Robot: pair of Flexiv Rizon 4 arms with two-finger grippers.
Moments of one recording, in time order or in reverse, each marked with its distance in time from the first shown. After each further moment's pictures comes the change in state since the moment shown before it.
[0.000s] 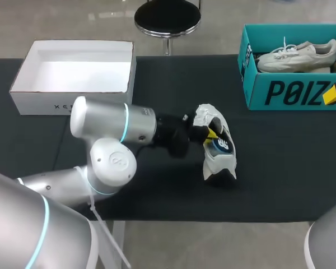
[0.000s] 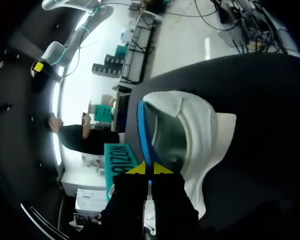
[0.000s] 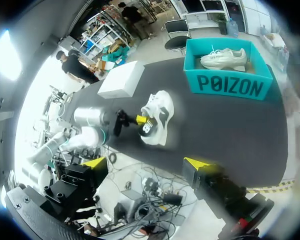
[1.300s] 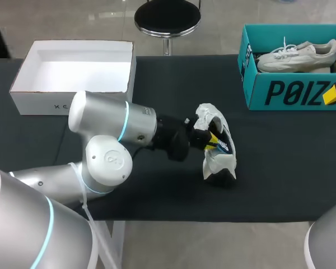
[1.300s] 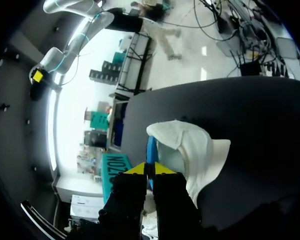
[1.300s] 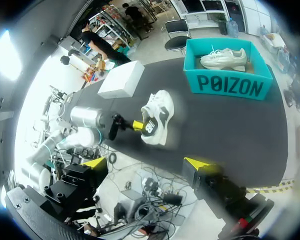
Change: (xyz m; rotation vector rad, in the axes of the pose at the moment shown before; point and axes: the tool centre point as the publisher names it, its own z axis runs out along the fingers) left arm -0.003 -0.035 -0.007 0.077 0.044 -0.013; right arm 0.000 0.000 0.000 0.000 0.000 0.000
